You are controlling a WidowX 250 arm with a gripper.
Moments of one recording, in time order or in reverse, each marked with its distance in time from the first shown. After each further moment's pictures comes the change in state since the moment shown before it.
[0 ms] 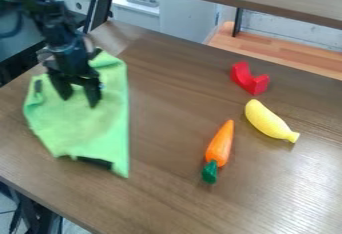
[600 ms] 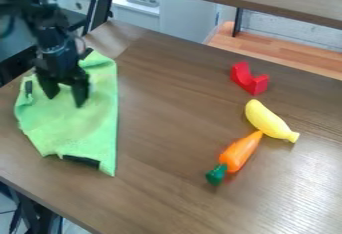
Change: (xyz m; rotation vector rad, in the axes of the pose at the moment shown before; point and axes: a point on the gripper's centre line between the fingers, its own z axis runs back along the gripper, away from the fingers) arm 0.003 0.000 -0.002 0.035 -0.017 -0.005
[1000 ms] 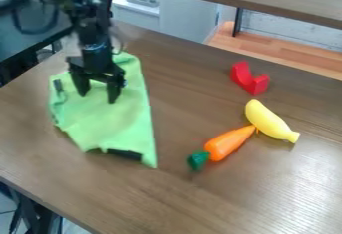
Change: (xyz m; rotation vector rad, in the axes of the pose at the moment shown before) arm 0.030 -0.049 -0.006 0.011 0.013 0.033
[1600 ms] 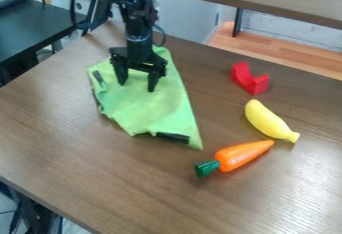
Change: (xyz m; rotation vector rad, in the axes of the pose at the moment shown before) arm 0.045 -0.057 -0.008 0.006 -0.021 0.020
